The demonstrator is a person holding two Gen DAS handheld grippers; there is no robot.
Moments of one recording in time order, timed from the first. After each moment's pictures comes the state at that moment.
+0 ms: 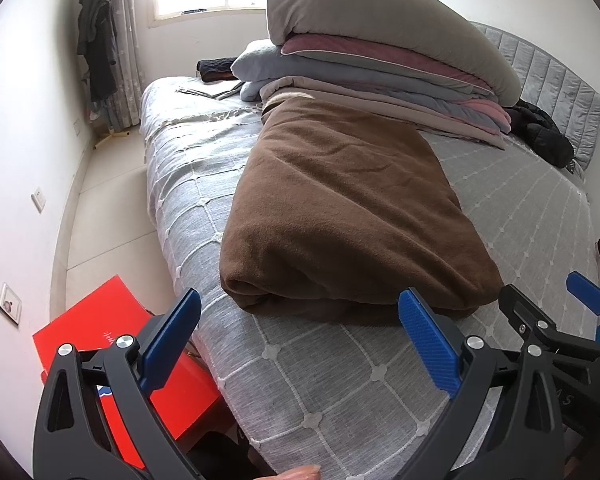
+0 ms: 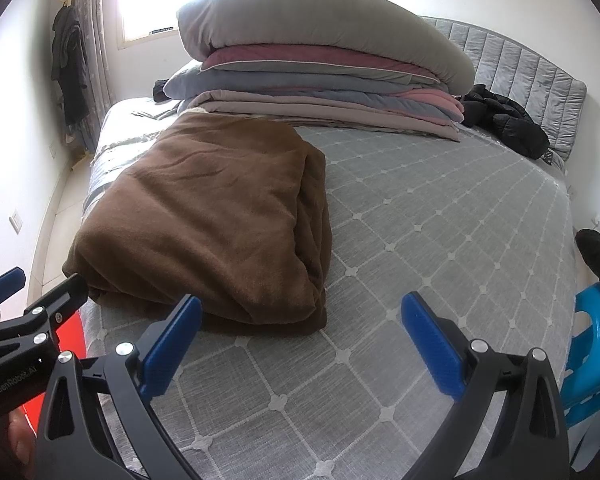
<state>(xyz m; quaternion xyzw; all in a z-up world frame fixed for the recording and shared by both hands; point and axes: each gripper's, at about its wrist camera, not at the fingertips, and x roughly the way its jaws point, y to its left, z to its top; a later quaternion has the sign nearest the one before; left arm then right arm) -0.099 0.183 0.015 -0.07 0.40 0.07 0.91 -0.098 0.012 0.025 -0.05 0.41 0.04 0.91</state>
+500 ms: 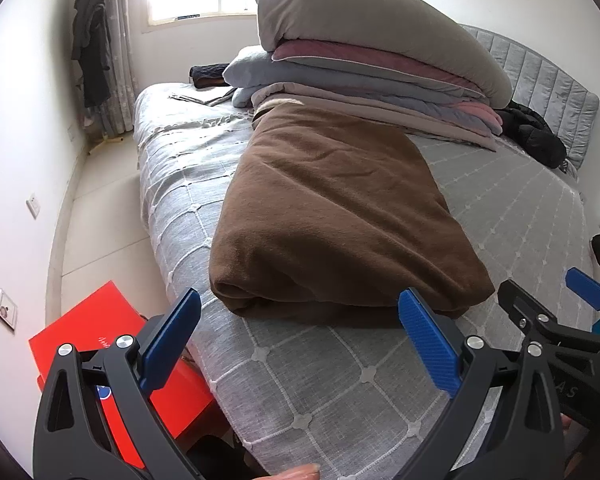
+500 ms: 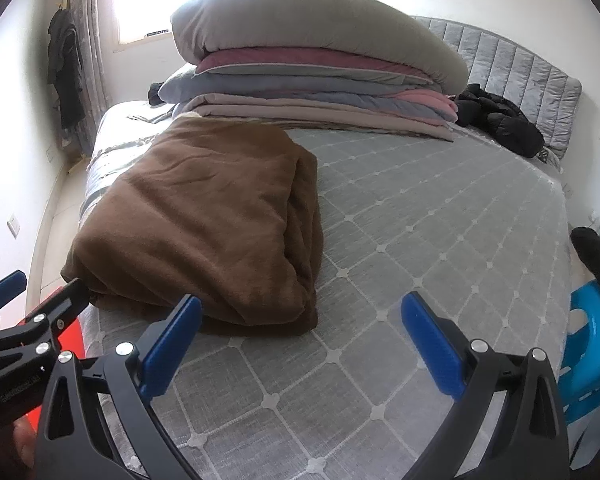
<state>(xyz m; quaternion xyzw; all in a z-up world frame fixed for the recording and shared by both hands) -0.104 0.176 0.019 -0.07 0.39 0.06 0.92 -0.100 0.006 0.035 -0.05 0.40 0.03 0.91</state>
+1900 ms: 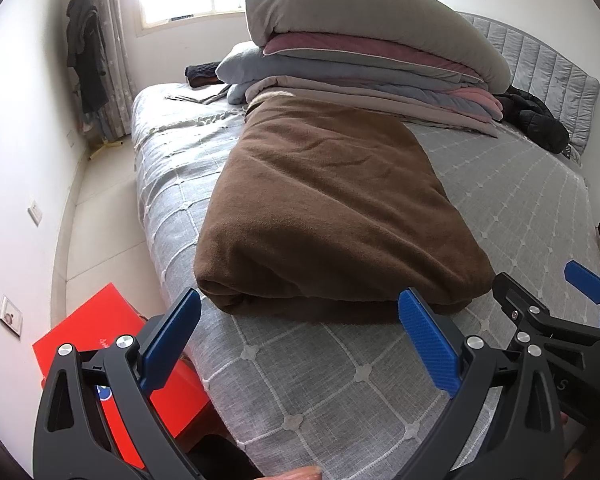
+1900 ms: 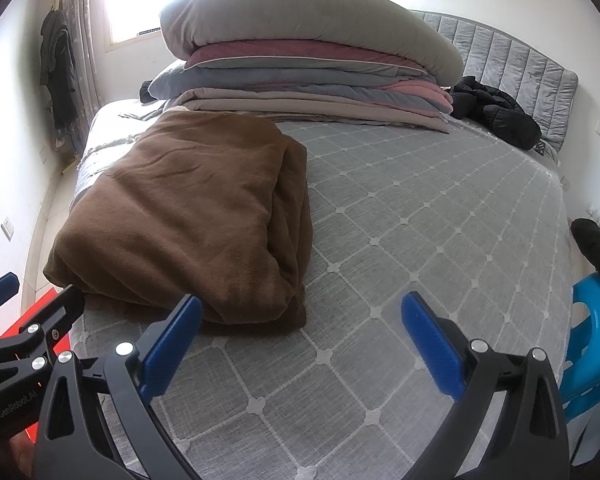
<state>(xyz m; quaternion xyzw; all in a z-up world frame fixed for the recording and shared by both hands) -0.096 0.157 0.013 -0.04 0.41 0.07 0.91 -0.090 -0.006 0.019 -0.04 0.41 0.02 0.91</state>
